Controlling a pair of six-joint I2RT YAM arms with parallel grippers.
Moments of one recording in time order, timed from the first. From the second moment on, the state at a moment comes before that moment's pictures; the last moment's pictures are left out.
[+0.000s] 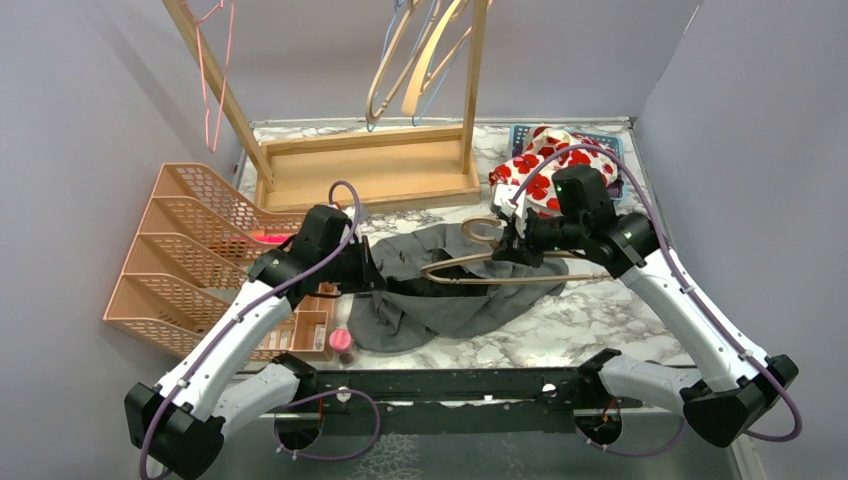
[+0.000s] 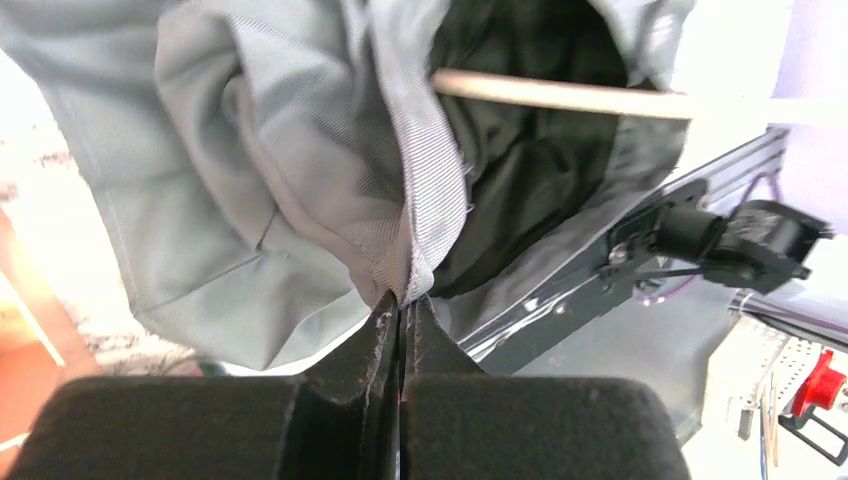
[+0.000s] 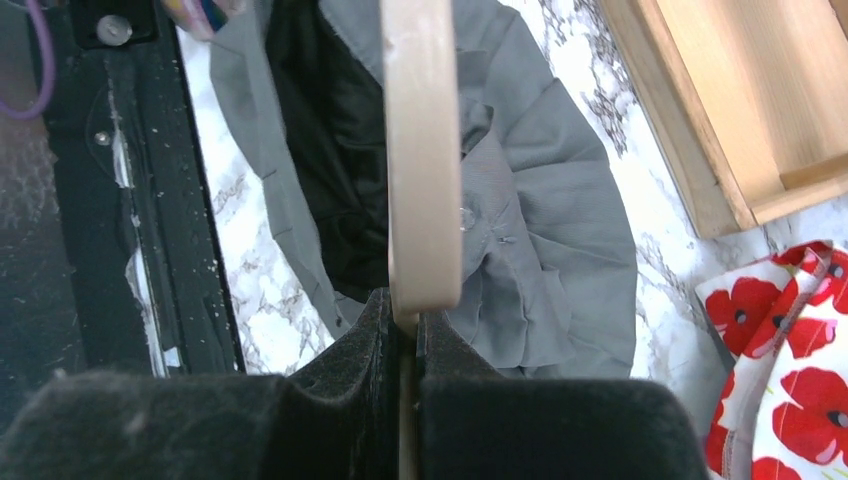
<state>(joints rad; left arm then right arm) -0.49 0.96 0.83 -0.78 0.33 -0.58 0.54 1.11 1.20 -0.82 -0.59 -0.56</state>
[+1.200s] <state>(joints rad) -0.49 1.16 1.29 -0.98 0.25 -0.44 0.54 0.99 1.17 -0.63 -0.80 -0.56</state>
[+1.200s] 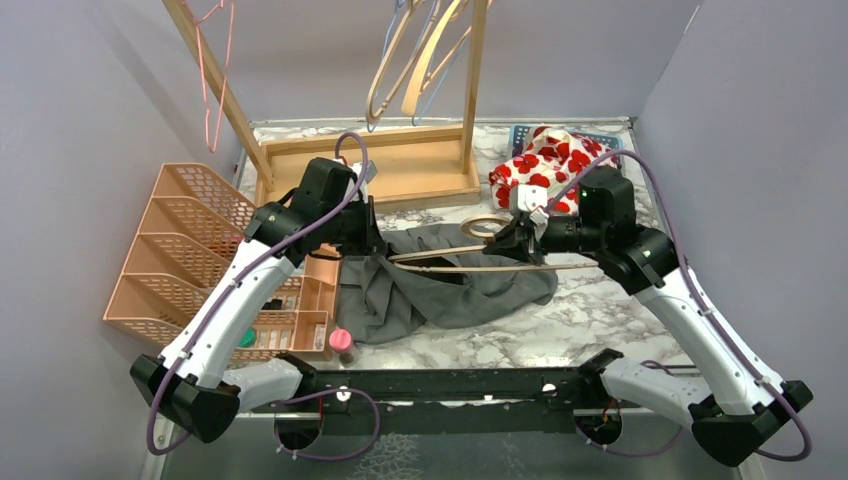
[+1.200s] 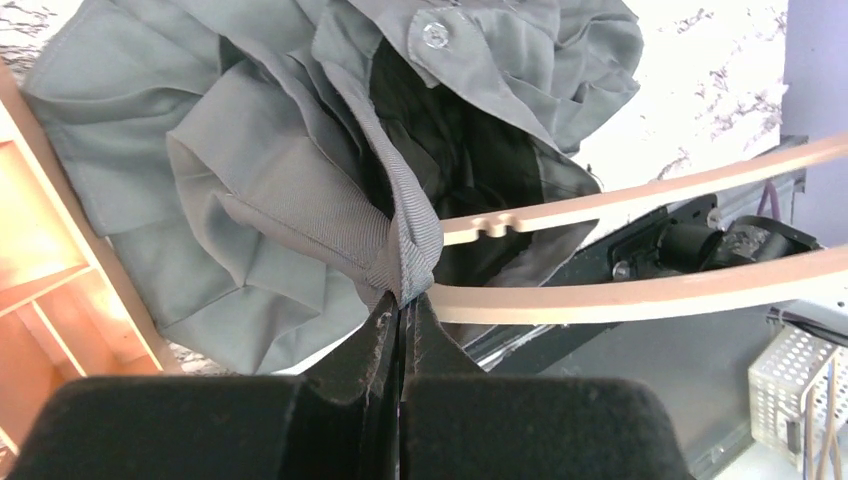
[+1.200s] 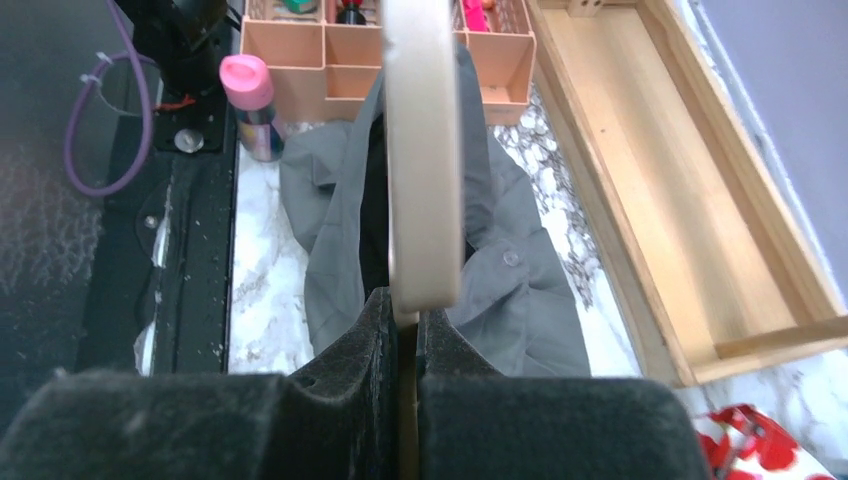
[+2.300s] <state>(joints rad) -0.50 1.13 1.24 -0.86 0.45 -0.53 0.60 0.95 0.84 -0.07 -0.76 -0.22</state>
